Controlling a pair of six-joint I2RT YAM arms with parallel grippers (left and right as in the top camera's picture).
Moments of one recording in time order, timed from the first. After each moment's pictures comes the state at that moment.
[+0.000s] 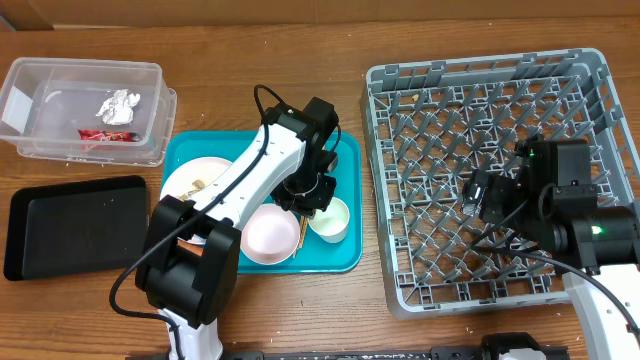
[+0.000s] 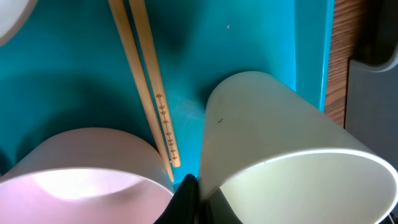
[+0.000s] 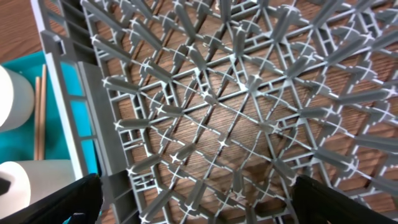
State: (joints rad) left arm -0.50 1.95 1.51 -1.26 0.20 -0.16; right arm 0.06 1.07 1.11 -1.12 -0.01 0.33
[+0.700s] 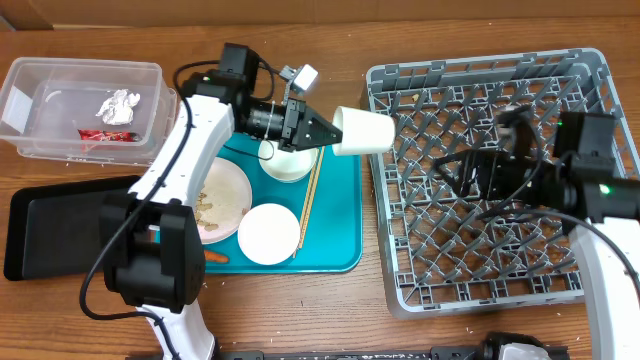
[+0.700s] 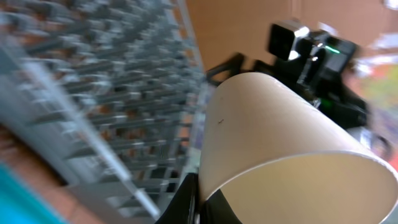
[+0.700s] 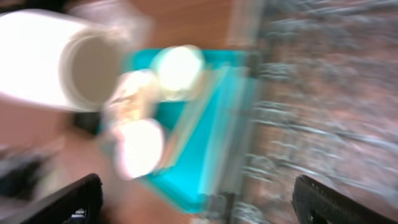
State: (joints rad) left arm -0.21 1.95 1.60 -0.99 1.38 0.00; right arm -0.12 1.25 1.11 -0.91 -0.85 -0.06
